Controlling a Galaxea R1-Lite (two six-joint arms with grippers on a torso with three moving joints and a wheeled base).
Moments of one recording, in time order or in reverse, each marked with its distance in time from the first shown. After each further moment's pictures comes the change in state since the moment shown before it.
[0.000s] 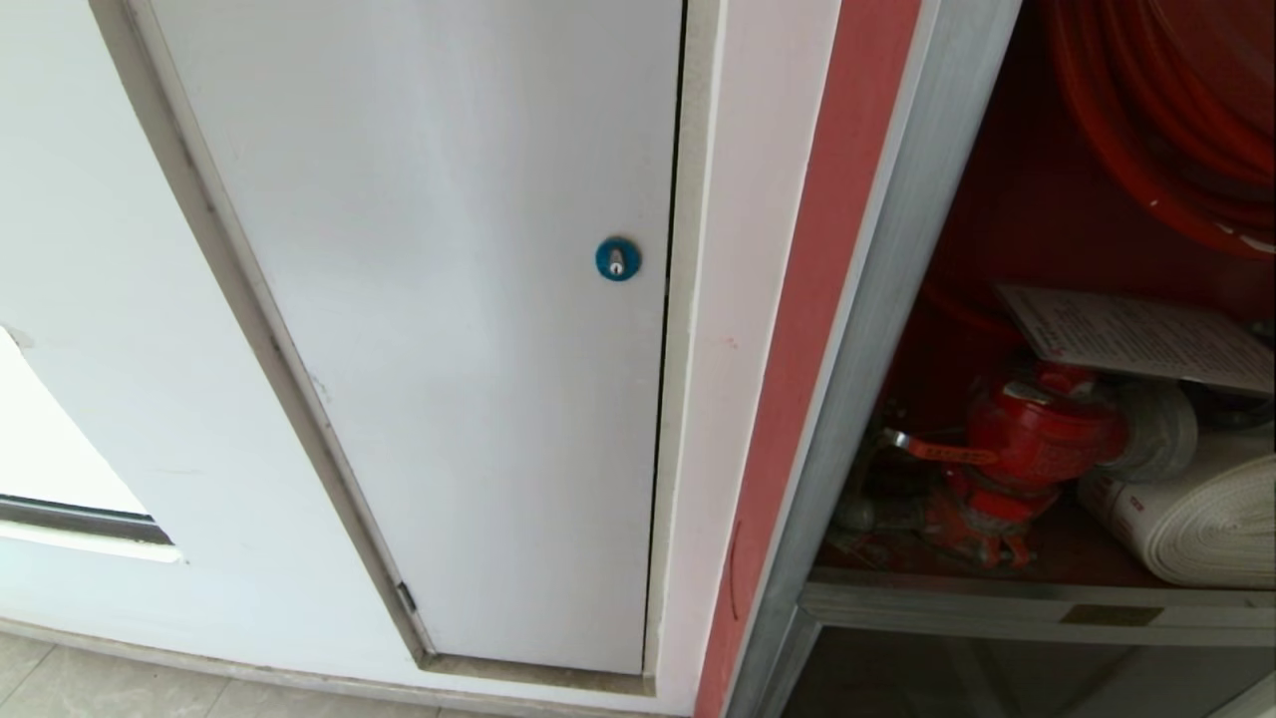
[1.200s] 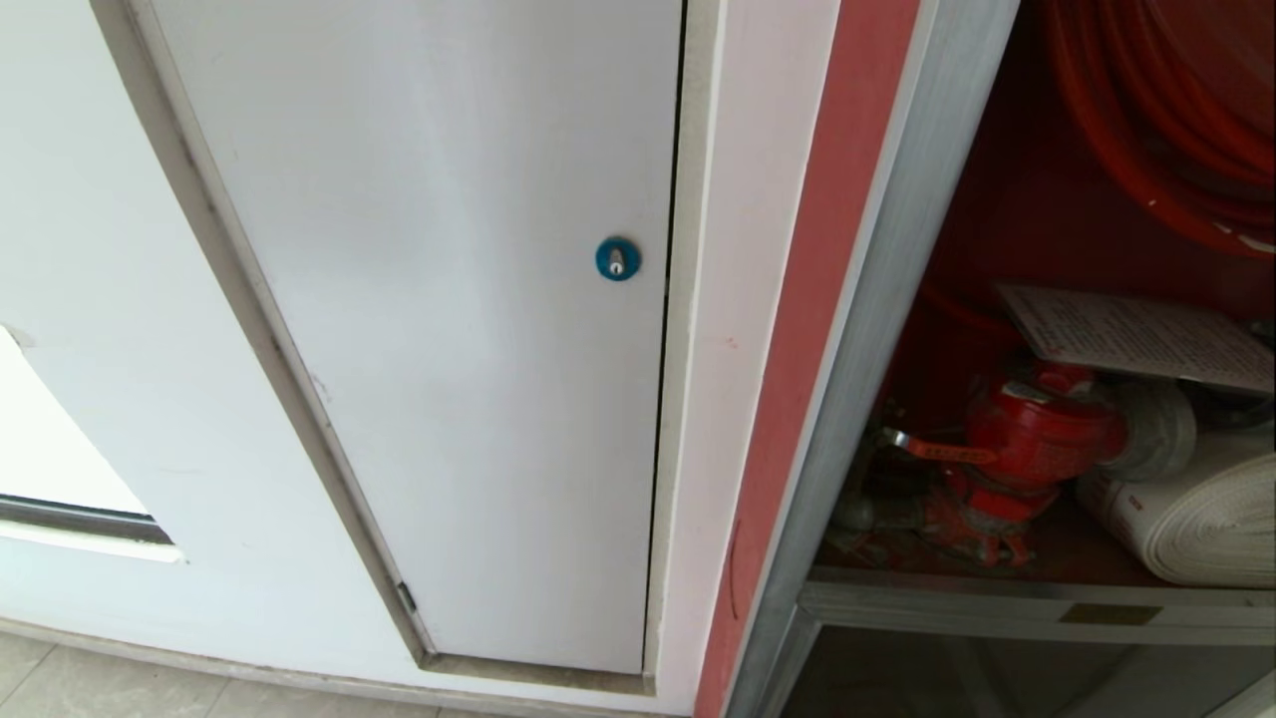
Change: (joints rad) left arm 0.000 0.000 0.000 0.000 0.000 0.000; right arm 0.155 -0.171 0.107 0.008 0.009 0.529
